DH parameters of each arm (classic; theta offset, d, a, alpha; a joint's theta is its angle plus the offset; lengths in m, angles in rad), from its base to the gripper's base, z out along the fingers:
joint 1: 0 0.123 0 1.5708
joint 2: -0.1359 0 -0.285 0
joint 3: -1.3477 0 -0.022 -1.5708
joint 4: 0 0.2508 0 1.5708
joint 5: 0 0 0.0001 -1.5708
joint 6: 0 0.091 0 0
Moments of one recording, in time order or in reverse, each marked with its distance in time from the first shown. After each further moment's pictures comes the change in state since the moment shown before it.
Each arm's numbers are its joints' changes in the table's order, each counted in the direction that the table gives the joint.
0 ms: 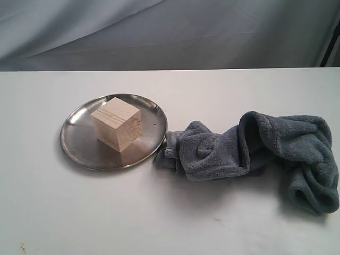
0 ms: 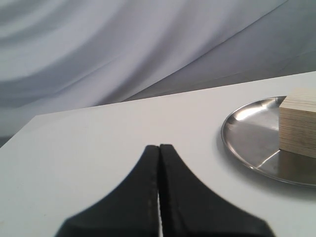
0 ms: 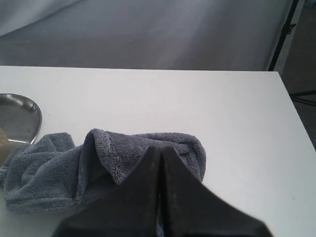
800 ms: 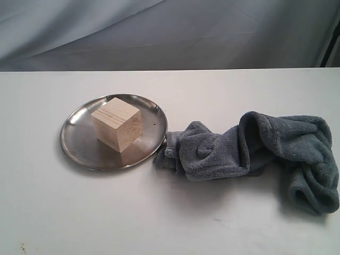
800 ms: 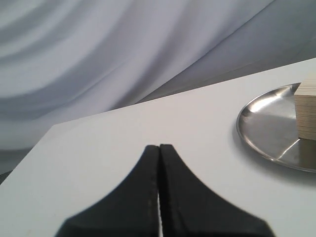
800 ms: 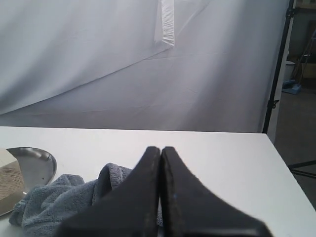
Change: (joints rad) left arm 0.000 0.000 0.000 0.109 0.002 0.000; right arm 0.000 0.492 -0.120 0.002 -0.042 0.031
